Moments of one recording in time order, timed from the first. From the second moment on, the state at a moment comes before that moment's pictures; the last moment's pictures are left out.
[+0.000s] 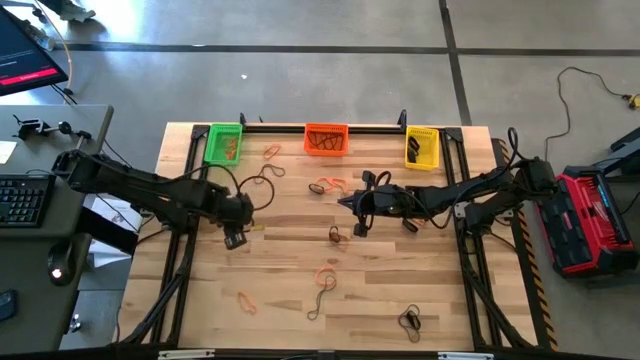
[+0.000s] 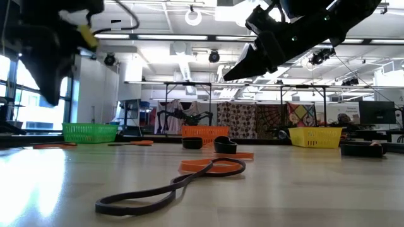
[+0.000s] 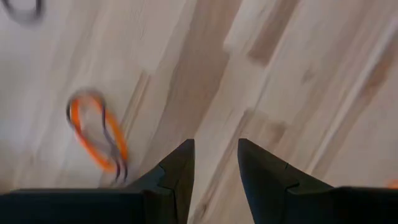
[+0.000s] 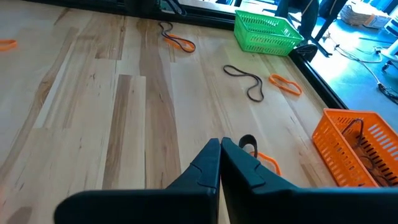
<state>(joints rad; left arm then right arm) -0.15 1.11 0.74 -1.03 -0.10 -0.57 0.05 1.45 0.71 0.30 0.28 -0.11</state>
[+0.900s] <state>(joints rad) -0.02 1.23 0.60 -1.10 -0.16 -0.67 0.05 1.45 0.71 0.32 0.23 -0.10</state>
